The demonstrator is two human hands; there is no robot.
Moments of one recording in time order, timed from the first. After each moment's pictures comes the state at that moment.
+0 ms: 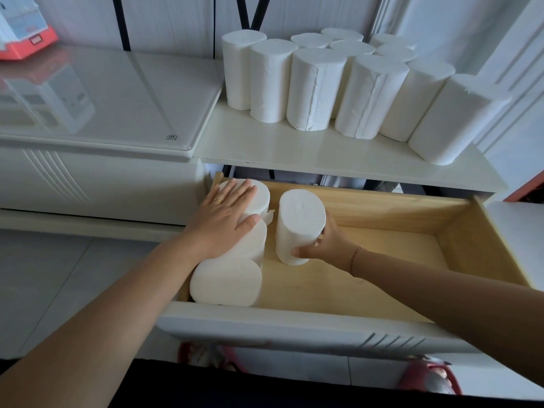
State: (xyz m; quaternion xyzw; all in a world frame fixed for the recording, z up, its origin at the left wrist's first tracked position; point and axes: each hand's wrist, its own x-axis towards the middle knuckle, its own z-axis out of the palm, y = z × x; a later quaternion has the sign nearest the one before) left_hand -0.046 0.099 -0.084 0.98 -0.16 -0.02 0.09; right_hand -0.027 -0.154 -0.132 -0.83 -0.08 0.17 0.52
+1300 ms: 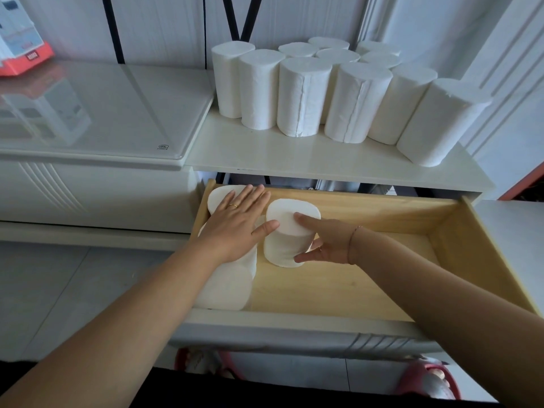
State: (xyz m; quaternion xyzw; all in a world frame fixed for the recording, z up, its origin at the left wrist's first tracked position) left_hand -0.040 0.061 -0.081 0.98 -0.18 -0.03 0.10; right_hand -0.021 -0.150 -0.080 -0.62 0.20 0.36 0.67
